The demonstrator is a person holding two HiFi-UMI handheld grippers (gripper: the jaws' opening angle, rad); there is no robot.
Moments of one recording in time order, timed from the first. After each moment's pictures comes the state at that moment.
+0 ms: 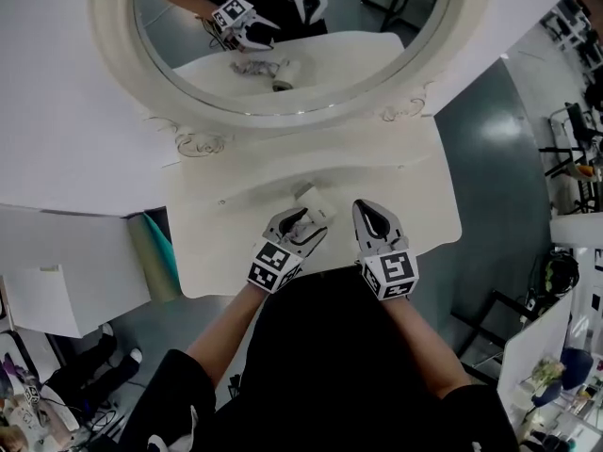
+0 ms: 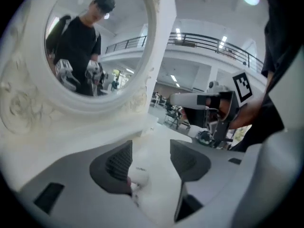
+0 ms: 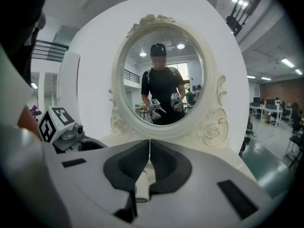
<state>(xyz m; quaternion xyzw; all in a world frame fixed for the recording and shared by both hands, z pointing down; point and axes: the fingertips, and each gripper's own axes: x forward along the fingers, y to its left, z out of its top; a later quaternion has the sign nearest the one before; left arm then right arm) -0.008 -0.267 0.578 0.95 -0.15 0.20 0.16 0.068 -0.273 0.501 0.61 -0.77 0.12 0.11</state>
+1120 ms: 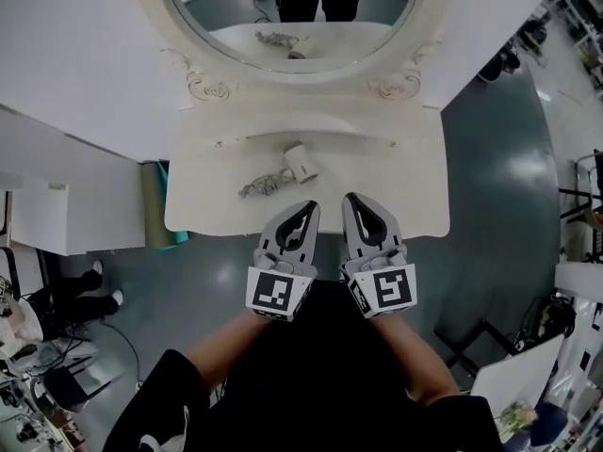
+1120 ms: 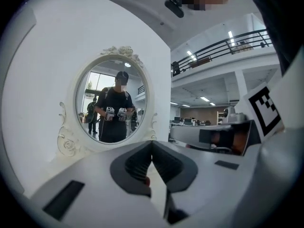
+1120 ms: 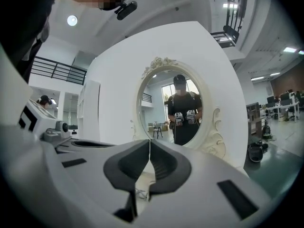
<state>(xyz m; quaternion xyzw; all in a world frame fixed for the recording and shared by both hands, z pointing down) 0.032 -0.152 0.409 0.90 -0.43 0.04 0.06 0.087 -0.155 0.392 0.55 -0.83 0.05 0.00</state>
